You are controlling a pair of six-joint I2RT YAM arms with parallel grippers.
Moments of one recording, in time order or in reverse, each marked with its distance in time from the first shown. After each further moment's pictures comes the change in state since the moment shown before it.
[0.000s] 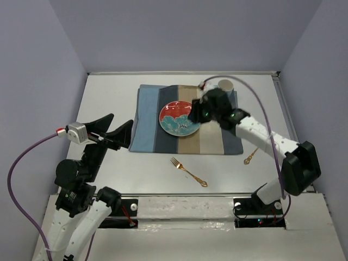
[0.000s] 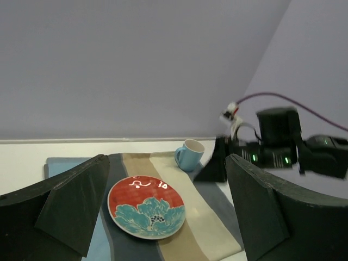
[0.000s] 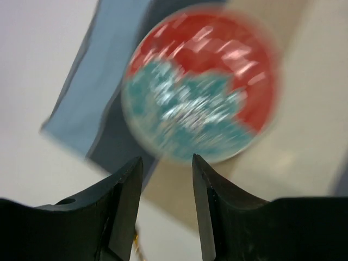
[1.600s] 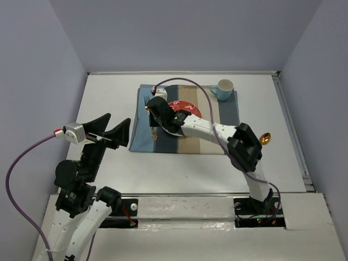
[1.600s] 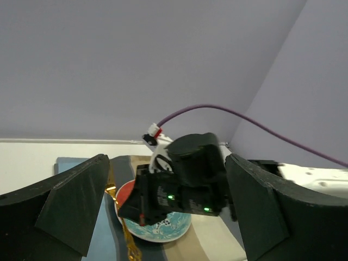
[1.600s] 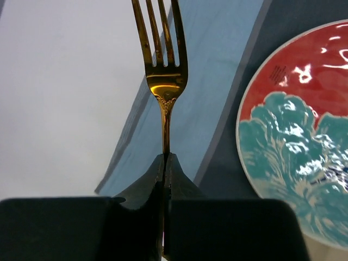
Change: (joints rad) left arm 0.018 -0.005 0.000 -0.002 -0.035 0.000; right arm 0.487 0.477 0.438 0.000 0.385 0.228
